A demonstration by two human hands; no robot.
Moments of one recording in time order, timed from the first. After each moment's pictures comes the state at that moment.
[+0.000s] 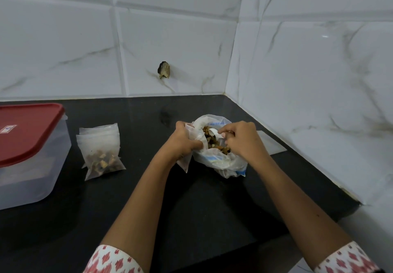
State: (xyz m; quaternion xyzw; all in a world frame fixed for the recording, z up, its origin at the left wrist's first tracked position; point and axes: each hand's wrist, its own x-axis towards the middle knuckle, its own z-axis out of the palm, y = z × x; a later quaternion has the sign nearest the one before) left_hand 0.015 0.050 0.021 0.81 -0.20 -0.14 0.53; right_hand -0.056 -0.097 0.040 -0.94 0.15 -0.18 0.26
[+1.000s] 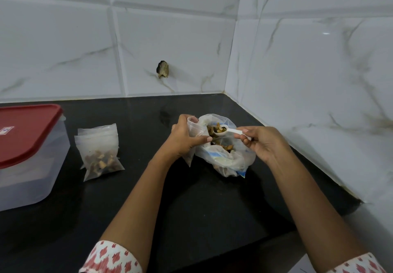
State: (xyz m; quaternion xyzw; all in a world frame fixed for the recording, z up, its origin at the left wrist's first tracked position) left_hand 0.020 0.046 0.016 0.80 -0.25 -0.09 0.54; right_hand -0.076 -0.120 0.053 -0.58 0.29 -0.16 0.75
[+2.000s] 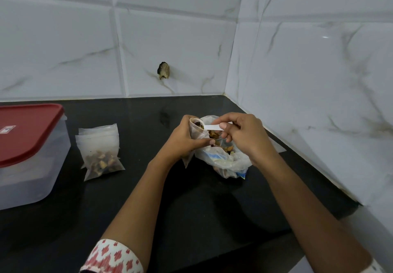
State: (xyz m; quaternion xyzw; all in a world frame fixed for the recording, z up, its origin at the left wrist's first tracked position) left_hand 0.017 0.047 0.013 0.76 -0.31 -0.06 0.57; right_hand -0.084 -0.078 0.072 -0.87 0.11 -0.22 0.42
